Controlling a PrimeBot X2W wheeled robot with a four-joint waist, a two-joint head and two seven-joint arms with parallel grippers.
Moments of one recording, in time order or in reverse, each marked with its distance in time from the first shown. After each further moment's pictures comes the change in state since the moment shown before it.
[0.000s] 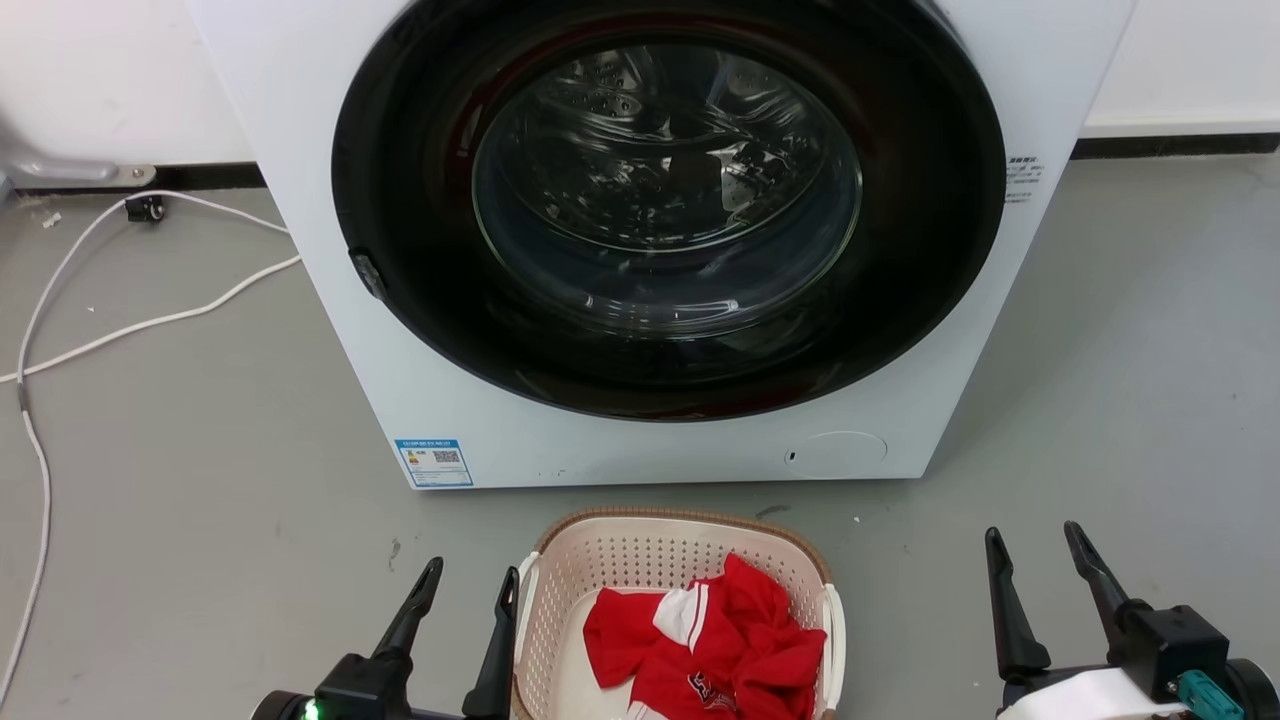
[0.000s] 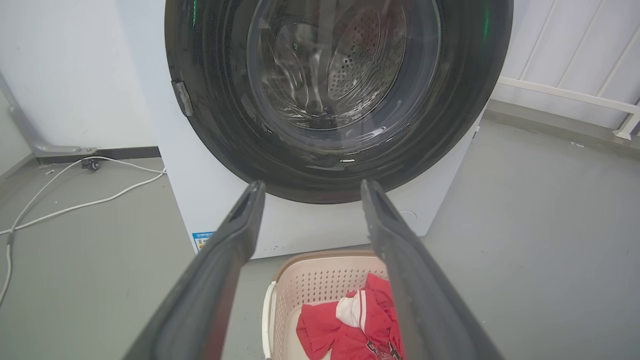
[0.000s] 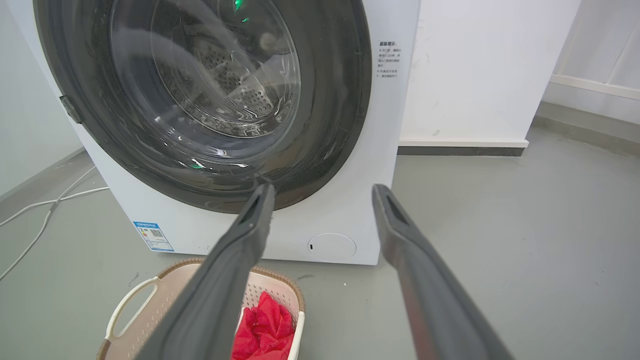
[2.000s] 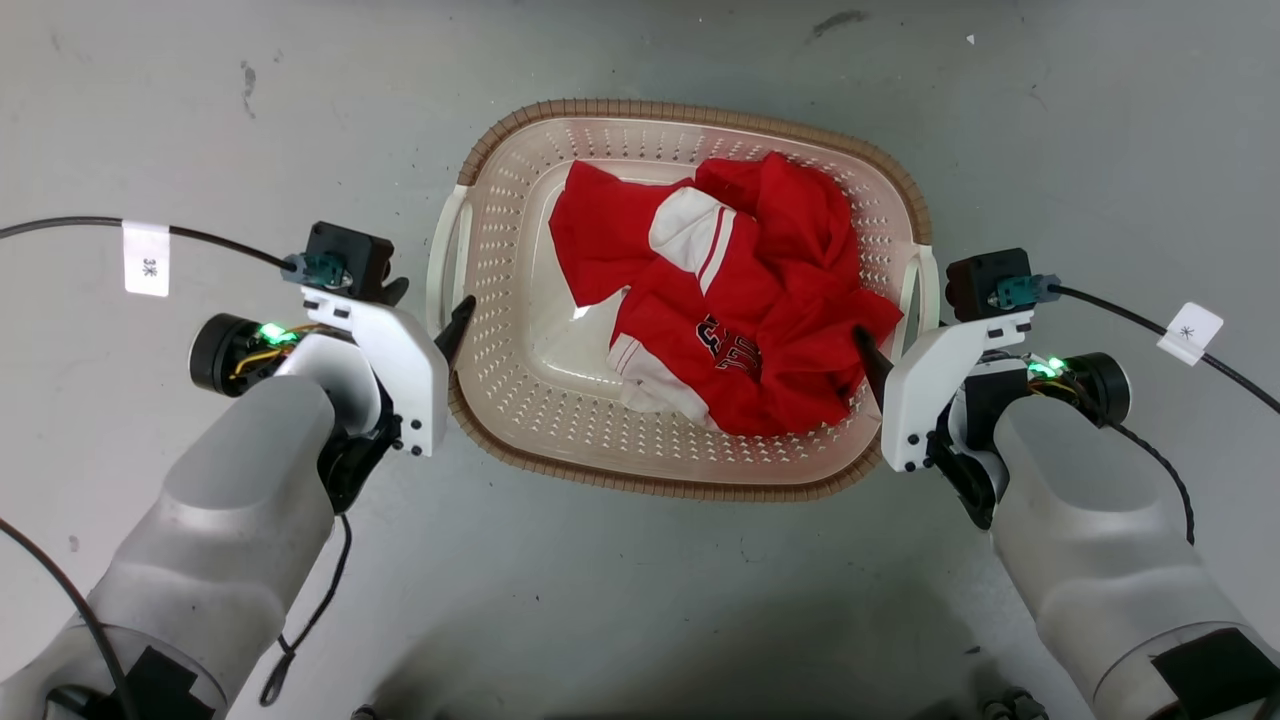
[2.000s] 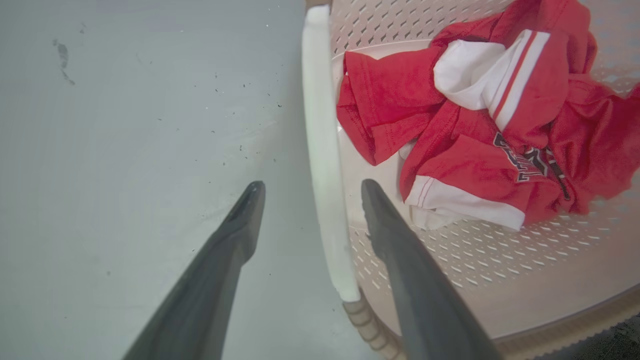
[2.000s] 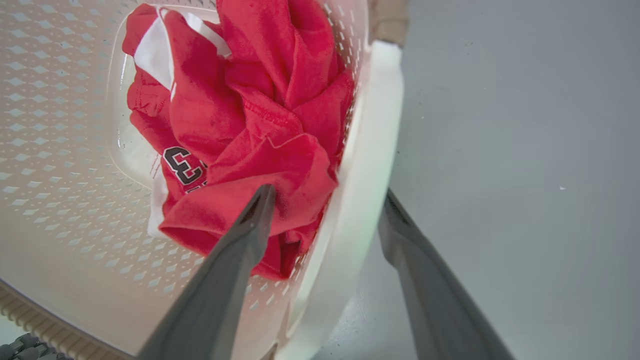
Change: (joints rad) left arm -1.011 0.311 -0.712 0.816 -0.687 -0.002 0.260; right arm -0.942 -0.001 0.349 1.043 0.267 0.000 0.222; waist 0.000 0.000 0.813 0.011
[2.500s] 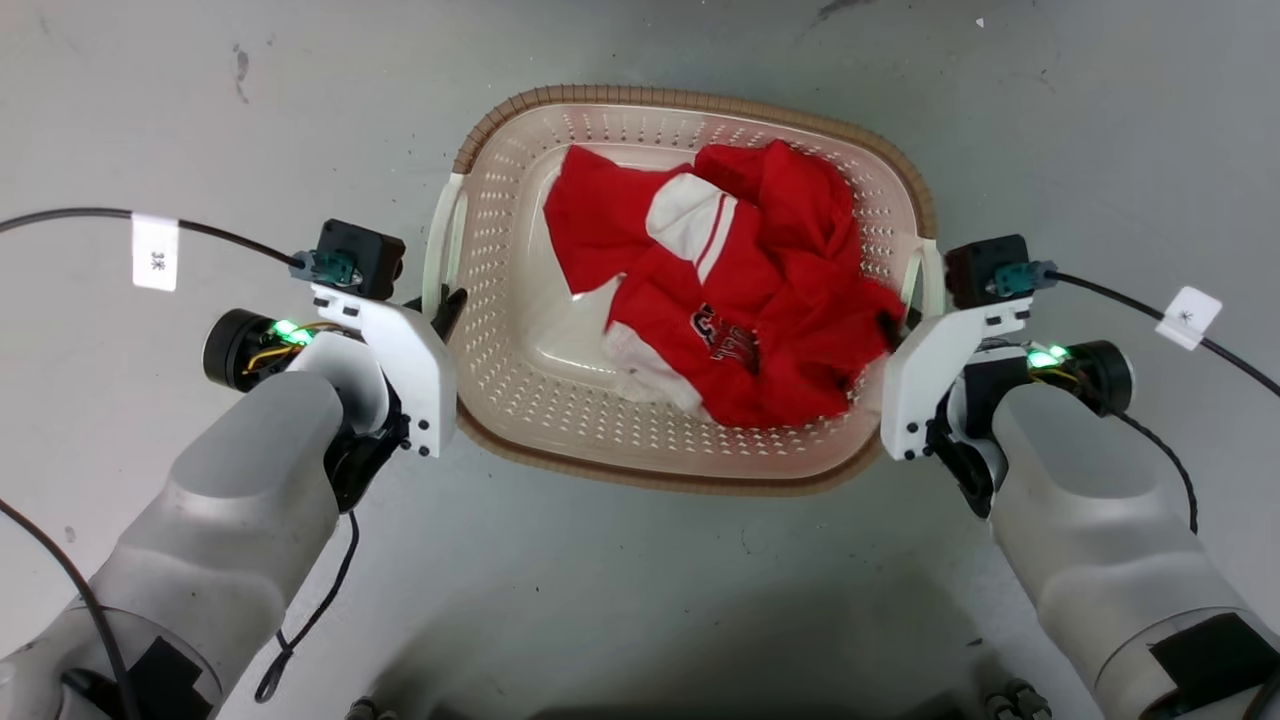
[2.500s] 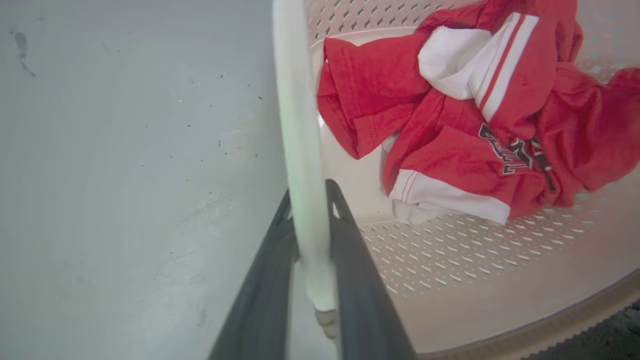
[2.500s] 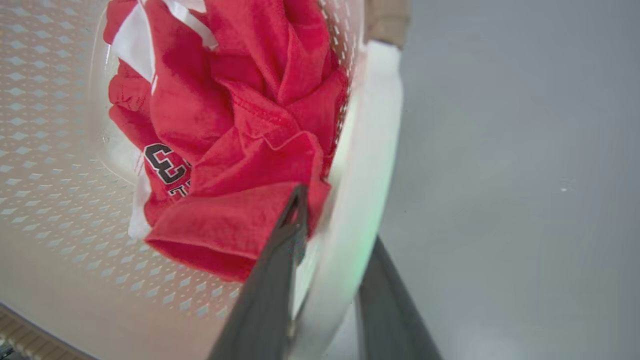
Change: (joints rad) left arm -0.049 0.013 -0.167 0.020 -0.139 0.000 -0.036; right arm -0.032 0.000 0.054 0.025 0.039 0.000 0.000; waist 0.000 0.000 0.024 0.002
